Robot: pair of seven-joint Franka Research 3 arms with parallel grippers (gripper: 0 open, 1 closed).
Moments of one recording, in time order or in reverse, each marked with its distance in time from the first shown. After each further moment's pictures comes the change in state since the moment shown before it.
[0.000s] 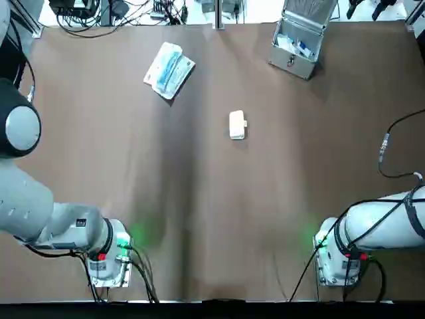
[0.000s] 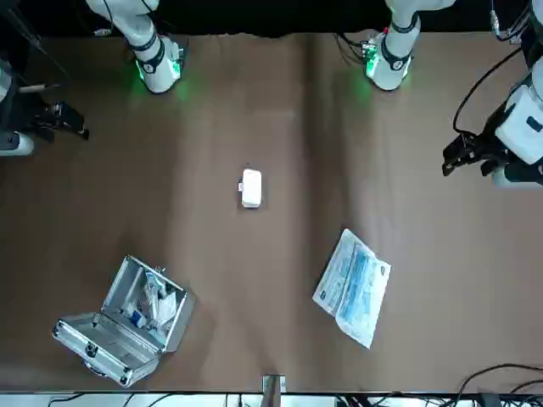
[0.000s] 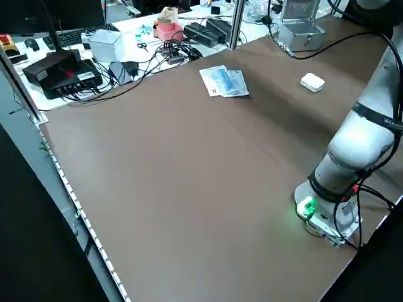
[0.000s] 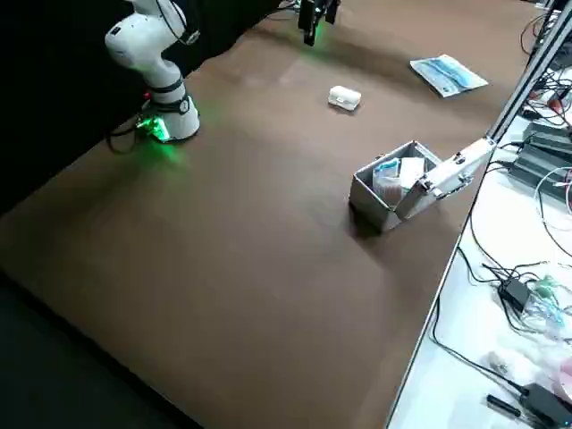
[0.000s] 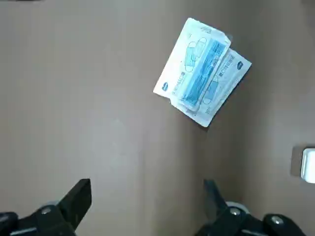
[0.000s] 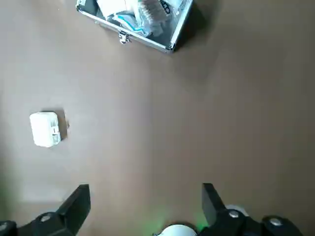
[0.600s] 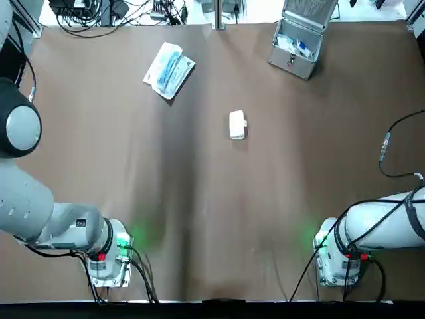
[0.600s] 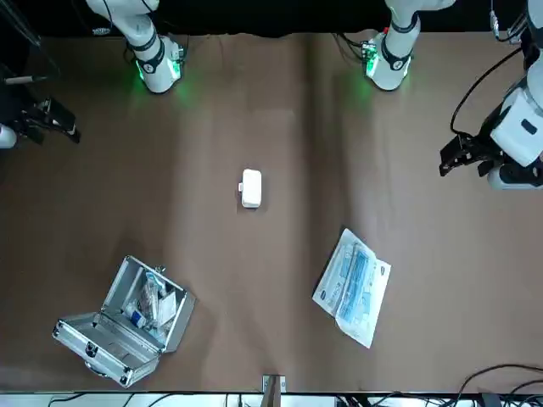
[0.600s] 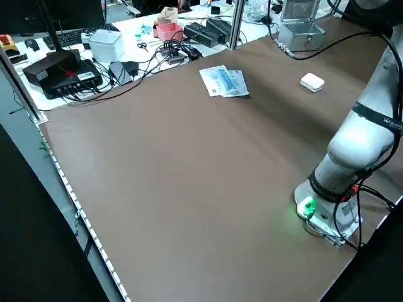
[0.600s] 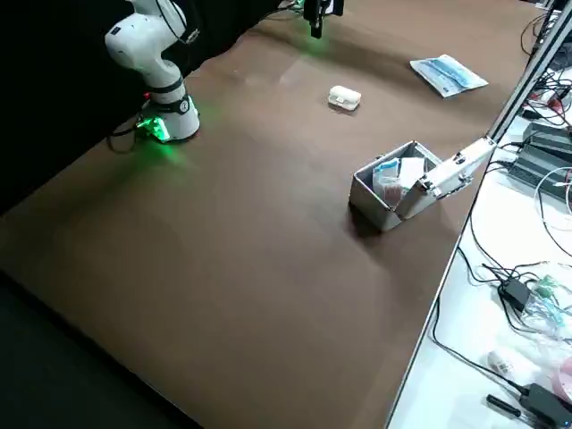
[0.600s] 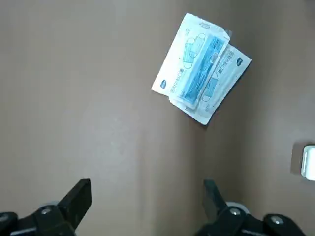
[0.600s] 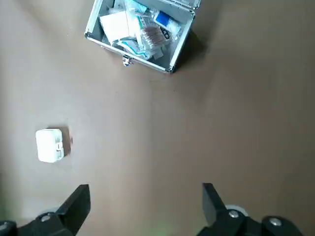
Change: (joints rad) left arm -0.008 0.010 -0.003 -0.007 0.000 0.000 0.000; right arm -0.001 -0.011 -0.002 0.025 -0.004 0.051 0.000
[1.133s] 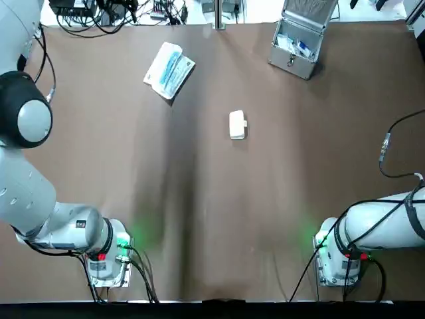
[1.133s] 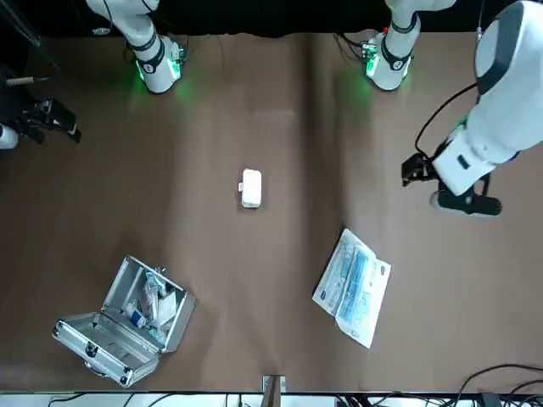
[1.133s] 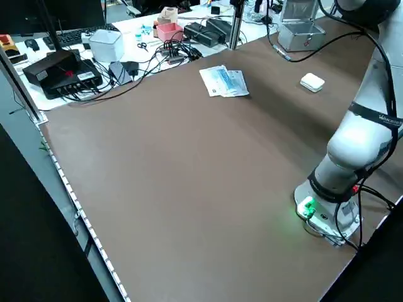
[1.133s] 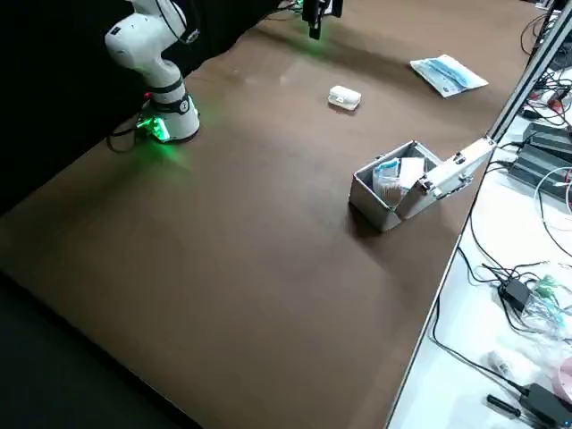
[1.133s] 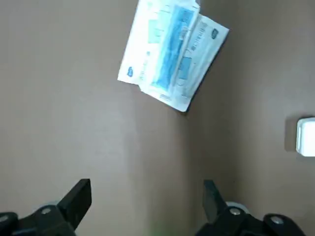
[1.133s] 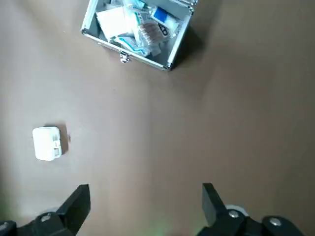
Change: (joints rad) left arm -0.026 0.096 -0.087 -0.002 0.000 0.013 0.014; right arm 0.000 0.000 -0.001 -0.005 -0.005 -0.007 0.000
